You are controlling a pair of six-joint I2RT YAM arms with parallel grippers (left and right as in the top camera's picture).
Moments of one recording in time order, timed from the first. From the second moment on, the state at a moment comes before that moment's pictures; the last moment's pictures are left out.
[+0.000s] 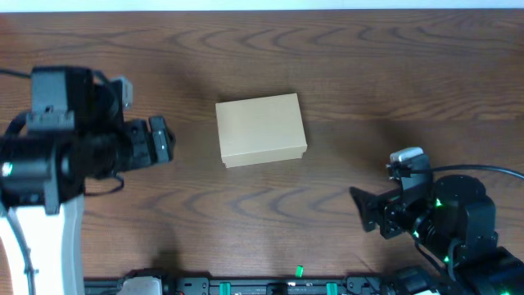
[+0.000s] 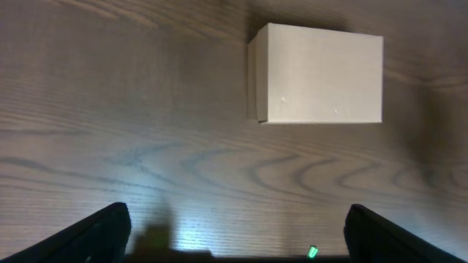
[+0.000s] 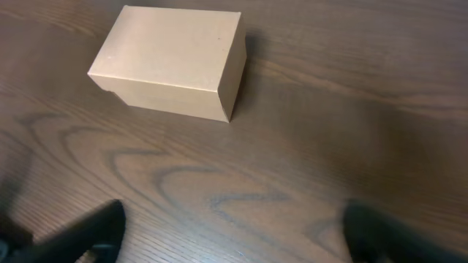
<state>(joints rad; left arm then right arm) 0.01 1.24 1.74 -1.60 0.22 -0.20 0.30 0.63 0.94 -1.03 -0.15 0.09</state>
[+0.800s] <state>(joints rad) 0.01 0.50 1.44 -1.59 0.13 -0.17 0.30 0.63 0.93 -1.04 -0.09 0.15</state>
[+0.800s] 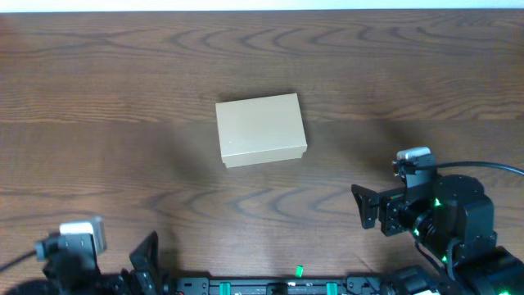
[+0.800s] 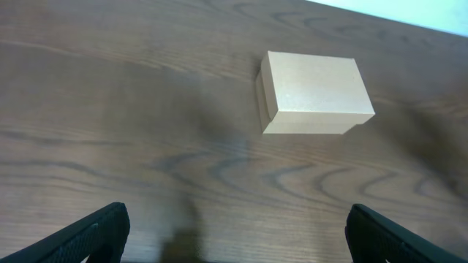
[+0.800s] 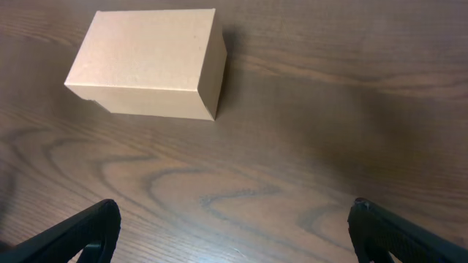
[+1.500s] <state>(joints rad) 0.01 0.34 1.09 -1.29 0.04 -0.02 0.30 0.63 0.93 -1.04 -0.09 0.15</state>
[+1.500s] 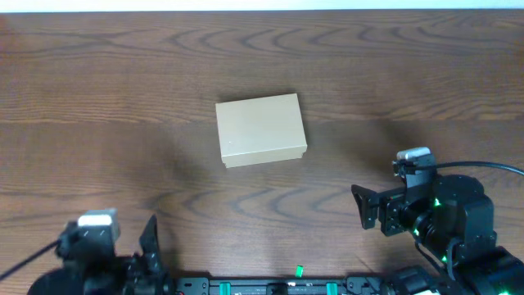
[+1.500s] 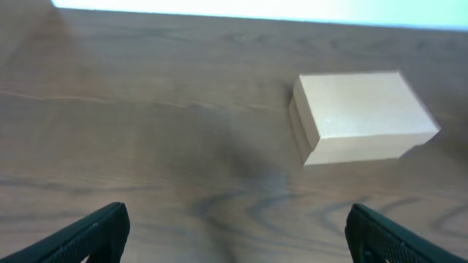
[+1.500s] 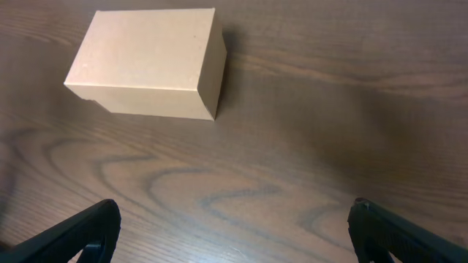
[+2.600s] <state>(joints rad) 0.01 0.06 0.32 -0.84 0.03 0.15 0.30 0.63 0.93 -1.04 -0.09 0.15</state>
